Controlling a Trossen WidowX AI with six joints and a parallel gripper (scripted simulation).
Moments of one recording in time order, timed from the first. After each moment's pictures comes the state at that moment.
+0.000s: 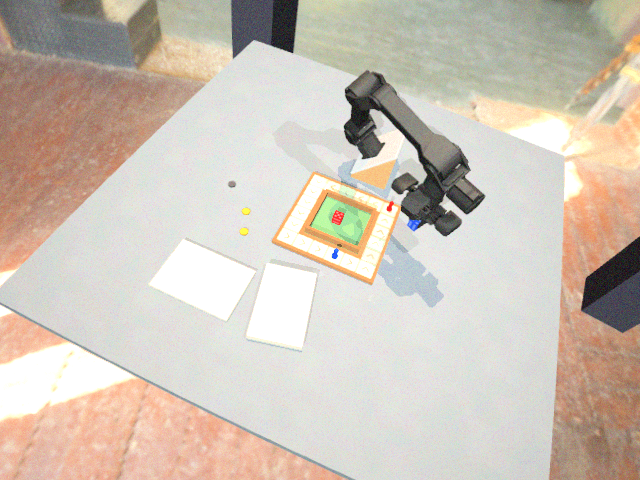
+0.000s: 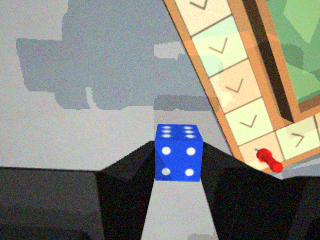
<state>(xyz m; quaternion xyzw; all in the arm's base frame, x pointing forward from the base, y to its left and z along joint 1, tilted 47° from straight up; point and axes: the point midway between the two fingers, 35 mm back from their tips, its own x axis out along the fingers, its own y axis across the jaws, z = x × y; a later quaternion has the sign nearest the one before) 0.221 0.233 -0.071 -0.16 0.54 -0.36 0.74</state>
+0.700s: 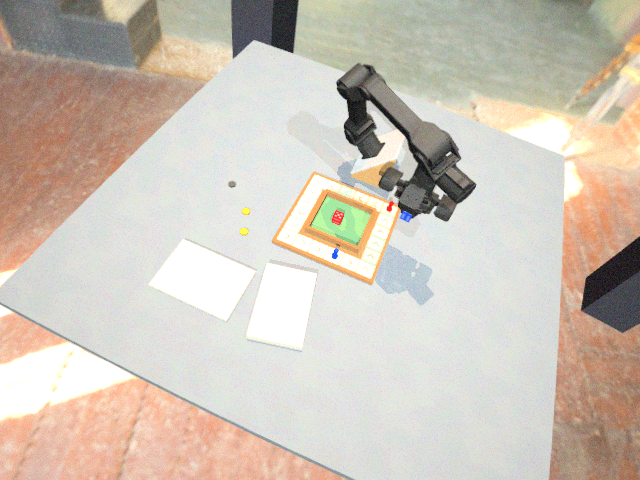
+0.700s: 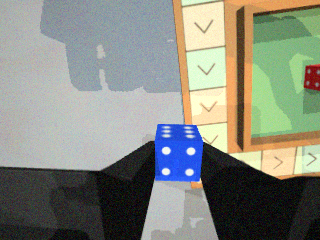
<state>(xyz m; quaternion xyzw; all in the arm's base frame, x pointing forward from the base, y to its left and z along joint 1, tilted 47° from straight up) 0.220 0.228 -0.037 -0.28 0.60 -0.26 0.70</state>
